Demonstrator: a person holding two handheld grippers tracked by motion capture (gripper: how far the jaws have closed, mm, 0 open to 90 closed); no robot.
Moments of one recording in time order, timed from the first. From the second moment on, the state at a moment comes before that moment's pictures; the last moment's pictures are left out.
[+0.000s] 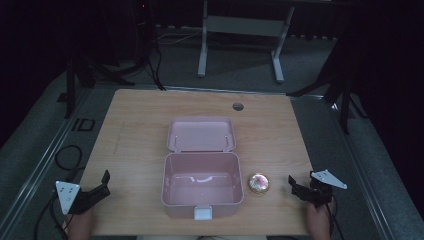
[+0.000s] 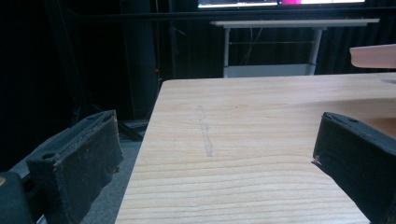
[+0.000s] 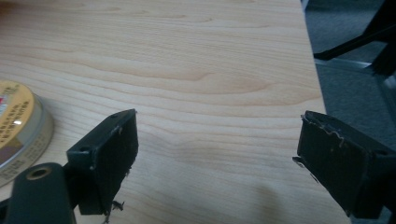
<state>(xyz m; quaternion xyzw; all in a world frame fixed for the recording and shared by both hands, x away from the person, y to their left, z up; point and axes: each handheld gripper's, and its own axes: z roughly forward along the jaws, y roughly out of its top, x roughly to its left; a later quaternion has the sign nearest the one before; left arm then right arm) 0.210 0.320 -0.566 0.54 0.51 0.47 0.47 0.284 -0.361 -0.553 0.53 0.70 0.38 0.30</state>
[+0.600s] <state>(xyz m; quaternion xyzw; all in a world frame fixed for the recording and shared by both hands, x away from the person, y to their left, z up) 0.210 0.322 -0.566 0.54 0.51 0.47 0.48 0.295 -0.356 -0.543 0.49 0.80 0.30 0.18</state>
